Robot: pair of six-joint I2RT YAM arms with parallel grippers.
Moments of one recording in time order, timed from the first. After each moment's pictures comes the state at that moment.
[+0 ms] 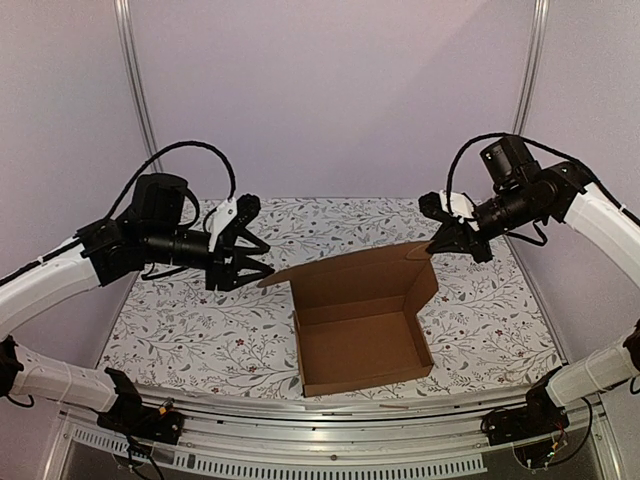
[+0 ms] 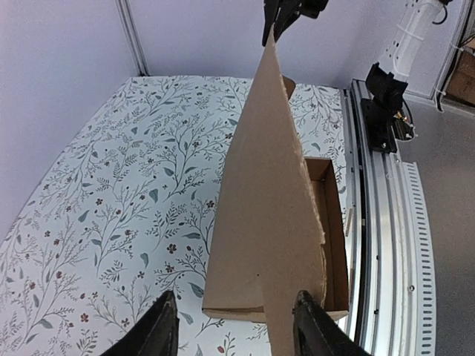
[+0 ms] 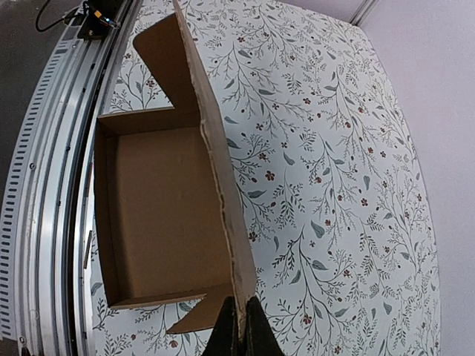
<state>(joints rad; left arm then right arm) -0.71 1.13 1.01 -0.38 0.50 0.33 0.51 1.32 1.41 -1.01 -0.55 -0.92</state>
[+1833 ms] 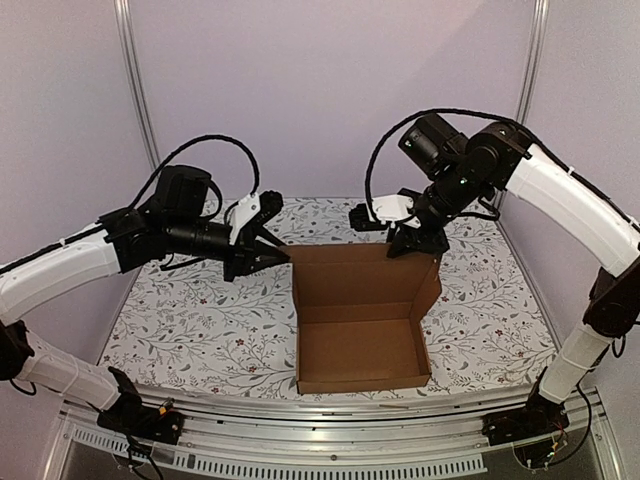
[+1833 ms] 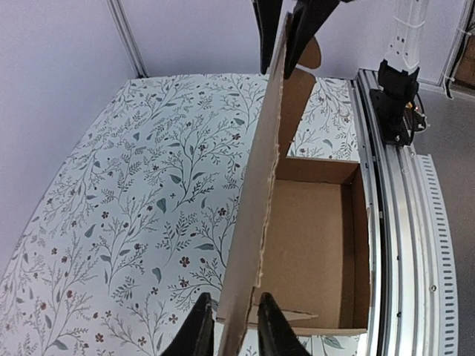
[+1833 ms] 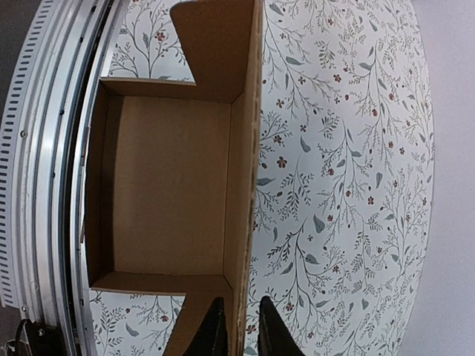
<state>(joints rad) -0.74 1.26 1.10 -0.36 0.49 0.39 0.83 1.65 1.89 -1.30 -0.18 -0.86</state>
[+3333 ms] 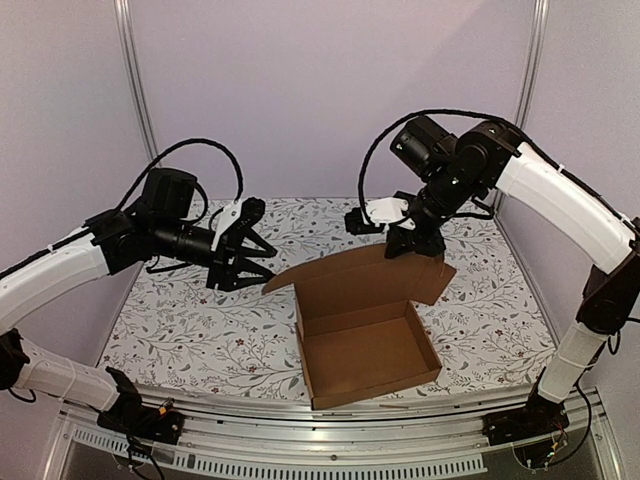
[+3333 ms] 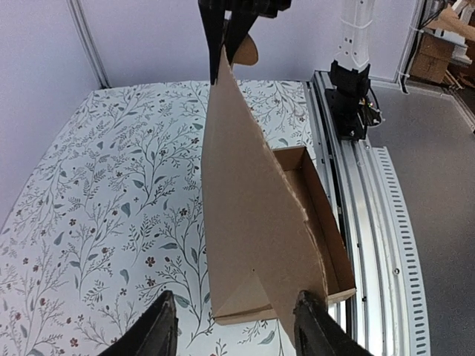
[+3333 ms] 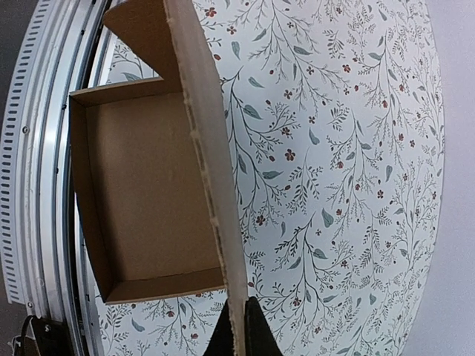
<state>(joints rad) -0.68 1.20 1.07 -0.44 0.67 0.45 0.85 1.72 1.95 -1.35 -0.13 -0.83</state>
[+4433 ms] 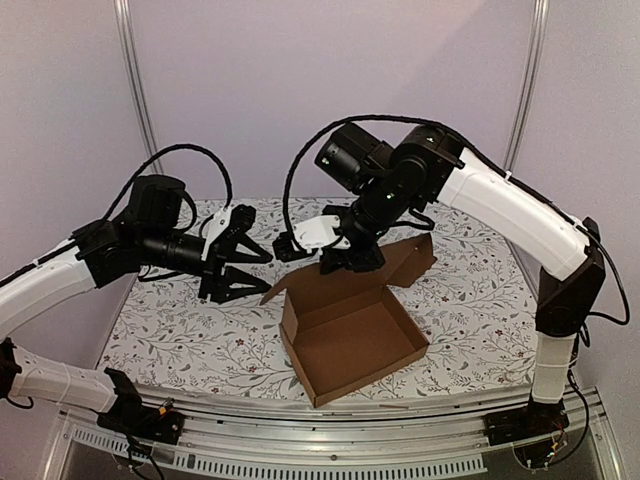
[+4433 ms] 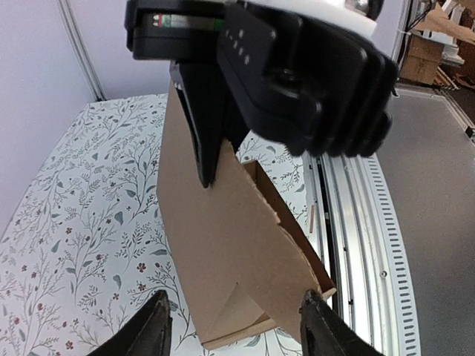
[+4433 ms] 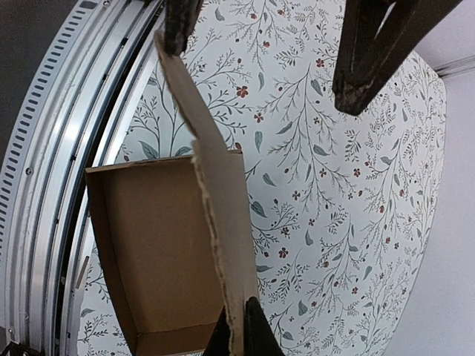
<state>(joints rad) -0.73 1.10 1.01 -0.43 0.65 0.42 1.07 1.98 2.27 -1.35 -0.12 -0.85</state>
